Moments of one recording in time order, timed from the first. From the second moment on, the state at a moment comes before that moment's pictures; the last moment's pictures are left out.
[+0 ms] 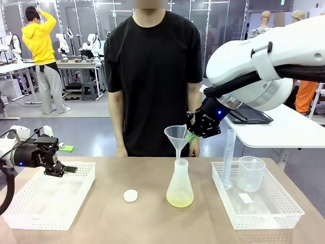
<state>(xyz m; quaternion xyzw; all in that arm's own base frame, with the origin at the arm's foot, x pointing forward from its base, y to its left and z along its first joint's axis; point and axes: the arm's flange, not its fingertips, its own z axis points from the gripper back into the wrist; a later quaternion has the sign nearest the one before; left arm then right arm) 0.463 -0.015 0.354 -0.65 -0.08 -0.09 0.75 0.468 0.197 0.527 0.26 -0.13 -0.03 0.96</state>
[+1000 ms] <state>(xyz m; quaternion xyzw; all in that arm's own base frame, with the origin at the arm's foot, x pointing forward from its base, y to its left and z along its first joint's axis) 0.463 -0.015 0.354 -0.65 -0.08 -0.09 0.75 0.438 0.165 0.571 0.24 -0.17 0.03 0.96</state>
